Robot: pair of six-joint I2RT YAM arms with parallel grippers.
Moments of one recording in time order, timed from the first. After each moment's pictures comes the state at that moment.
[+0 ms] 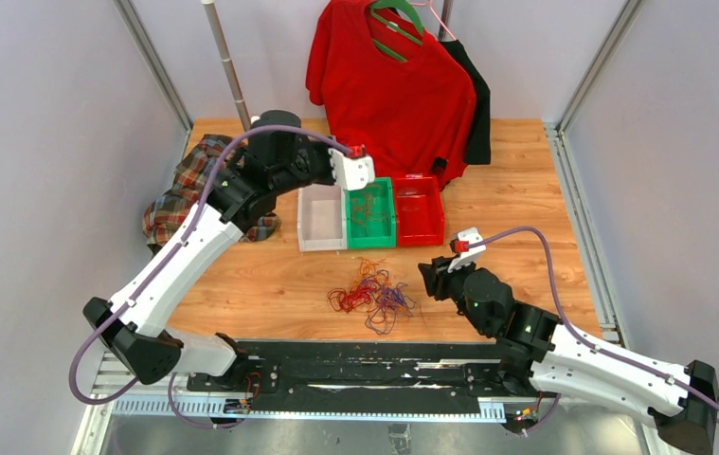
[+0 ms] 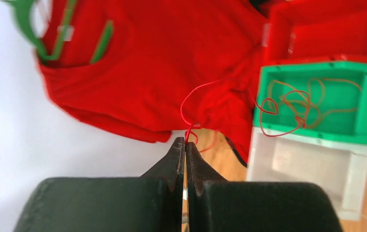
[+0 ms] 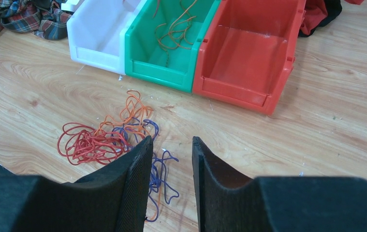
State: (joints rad) left arm -0.63 1.33 1.56 -0.53 0.16 1.05; right arm 1.06 0.62 0.42 -0.08 0.56 0.29
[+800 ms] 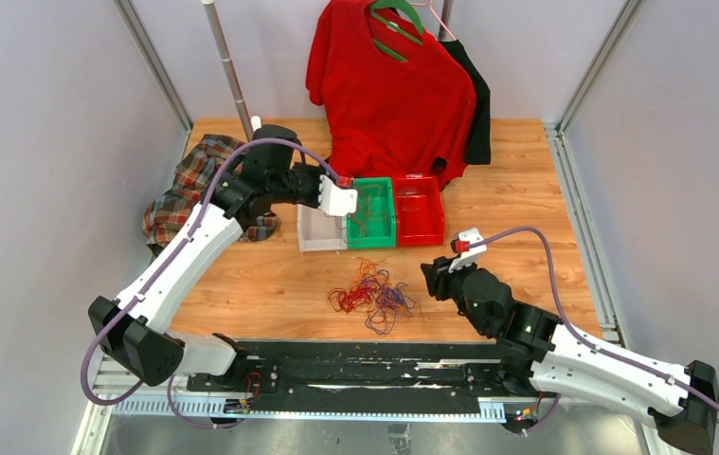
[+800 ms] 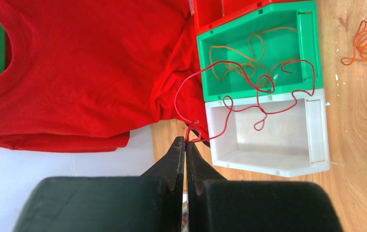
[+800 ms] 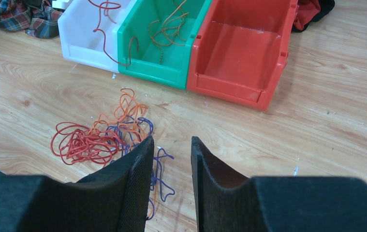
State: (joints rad) left arm -0.52 1.32 1.40 -0.68 0.36 1.27; right arm 1.06 0.61 0.42 -0.10 0.58 0.30
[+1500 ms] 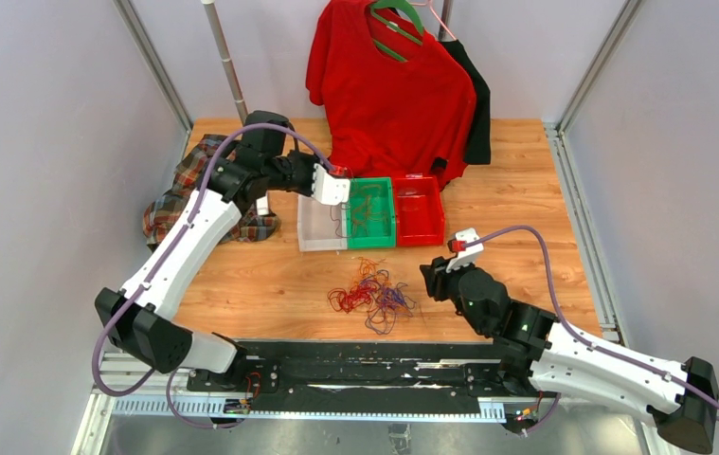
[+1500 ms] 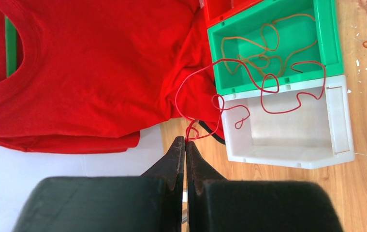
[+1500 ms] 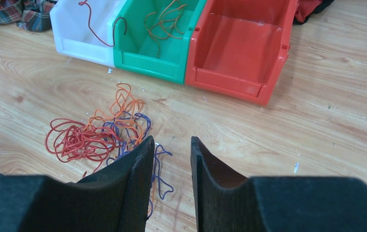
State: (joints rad) left arm -0.44 1.39 1.49 -0.75 0.44 1.38; right arm 1.06 0.64 0.42 -0.11 0.58 0.31
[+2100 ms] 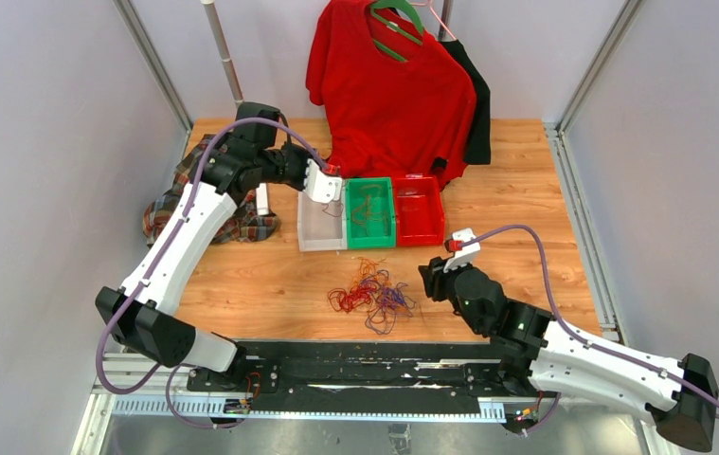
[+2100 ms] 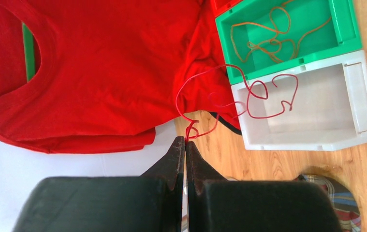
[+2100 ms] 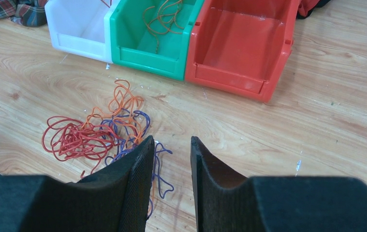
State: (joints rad) left arm -0.39 1.42 1.57 -0.82 0.48 1.50; right arm 1.06 0.67 0.42 -0.10 0.58 0.33
